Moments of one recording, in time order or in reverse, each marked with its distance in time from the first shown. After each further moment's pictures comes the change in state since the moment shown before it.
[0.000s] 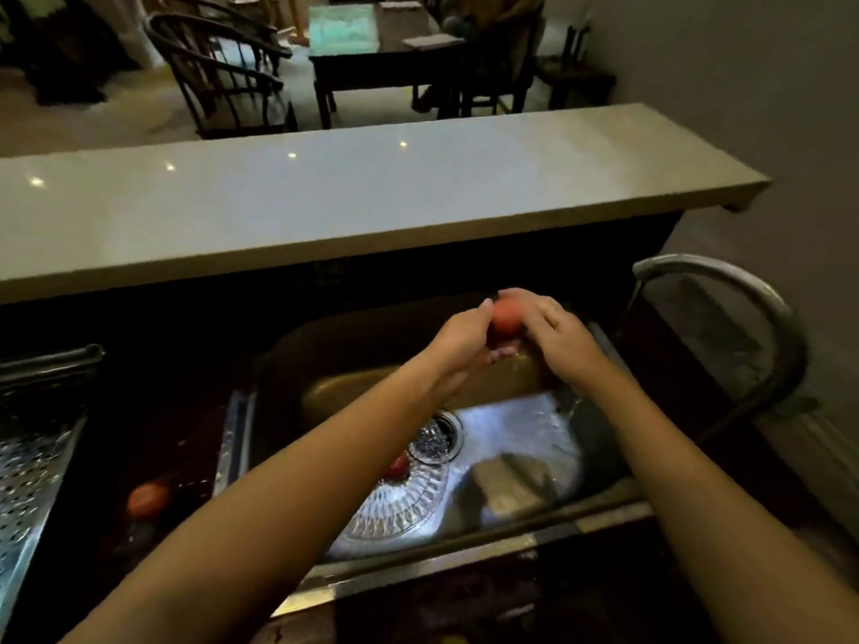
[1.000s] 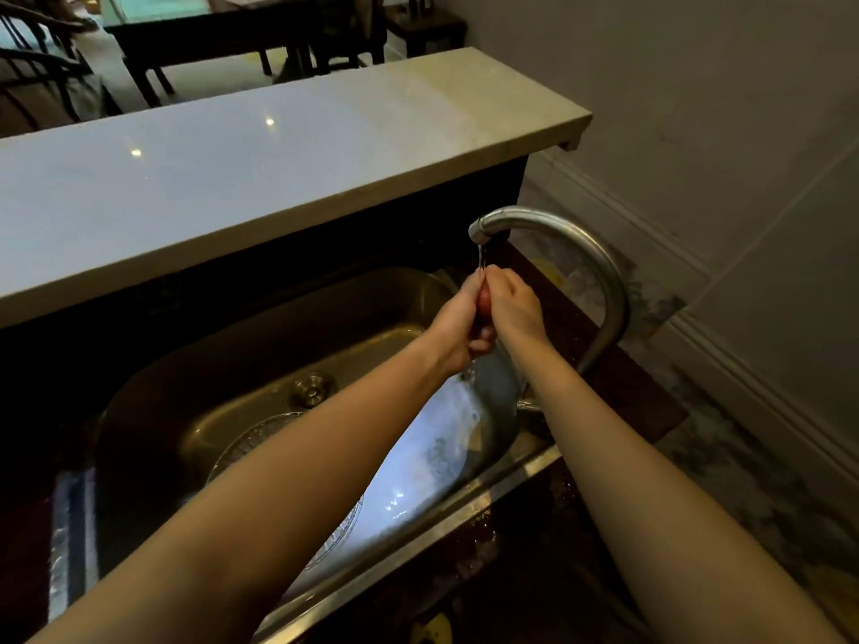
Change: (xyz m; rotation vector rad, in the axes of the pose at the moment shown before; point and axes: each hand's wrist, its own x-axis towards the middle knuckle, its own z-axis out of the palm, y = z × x) left_hand 0.063 -0.084 0.142 0.106 -0.375 -0.219; right_hand -0.031 0.086 -0.083 0.222 0.566 0.426
